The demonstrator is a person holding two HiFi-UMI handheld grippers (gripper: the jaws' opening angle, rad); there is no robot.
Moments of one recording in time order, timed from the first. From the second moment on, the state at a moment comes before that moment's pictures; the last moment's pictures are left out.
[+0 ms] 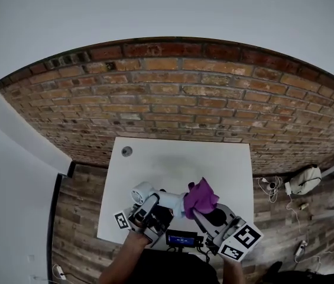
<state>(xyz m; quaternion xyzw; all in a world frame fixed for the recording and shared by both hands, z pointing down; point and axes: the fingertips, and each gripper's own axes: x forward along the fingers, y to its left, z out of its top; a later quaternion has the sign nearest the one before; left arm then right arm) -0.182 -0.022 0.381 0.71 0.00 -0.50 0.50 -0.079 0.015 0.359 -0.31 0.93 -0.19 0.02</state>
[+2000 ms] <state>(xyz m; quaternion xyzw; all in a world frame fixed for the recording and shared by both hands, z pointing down) -0.104 -0.148 0.651 0.95 -0.11 0.28 0.01 0.057 0.050 0.506 -0.52 0.75 -0.41 -0.01</state>
